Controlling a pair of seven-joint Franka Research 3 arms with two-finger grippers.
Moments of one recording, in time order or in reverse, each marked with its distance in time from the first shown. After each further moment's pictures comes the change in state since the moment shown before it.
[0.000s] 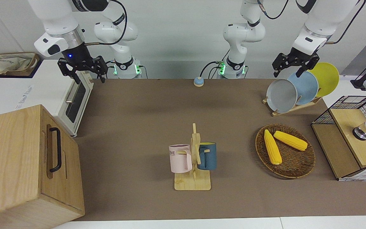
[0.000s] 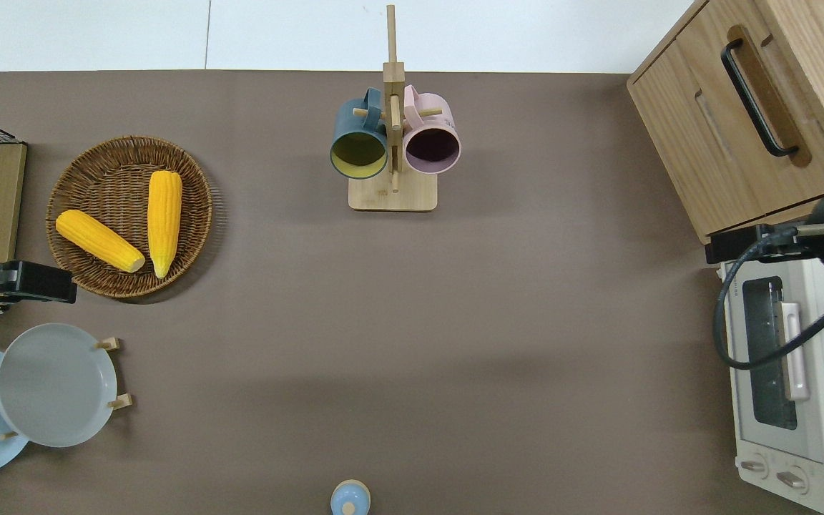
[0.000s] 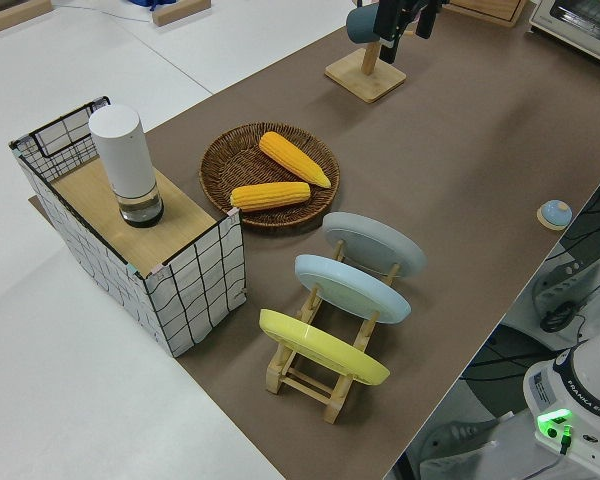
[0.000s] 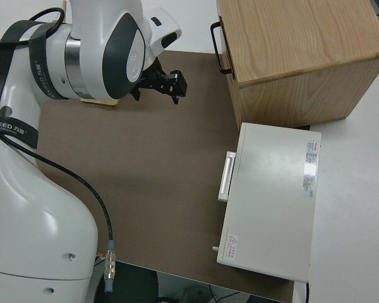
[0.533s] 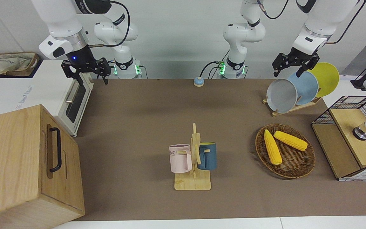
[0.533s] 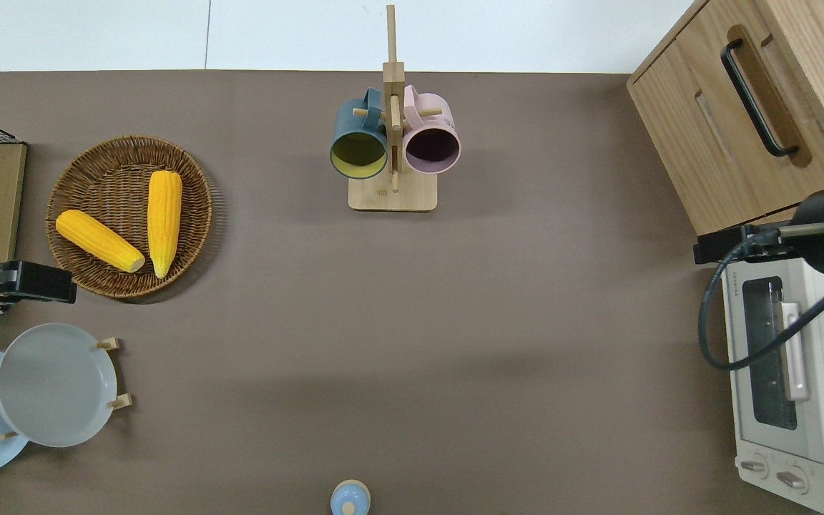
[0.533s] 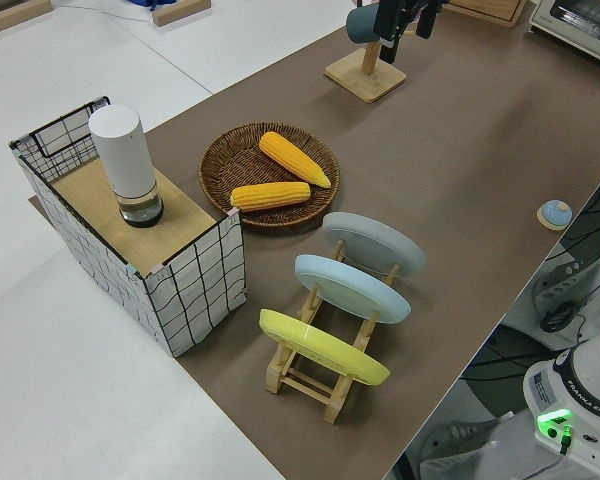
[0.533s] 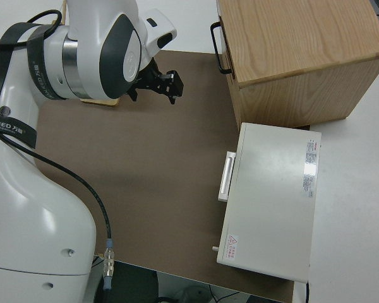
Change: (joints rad) left arm 0.000 0.000 0.000 0.000 0.000 0.000 0.000; right arm 0.001 0.005 0.016 -0.005 0.000 0.009 0.000
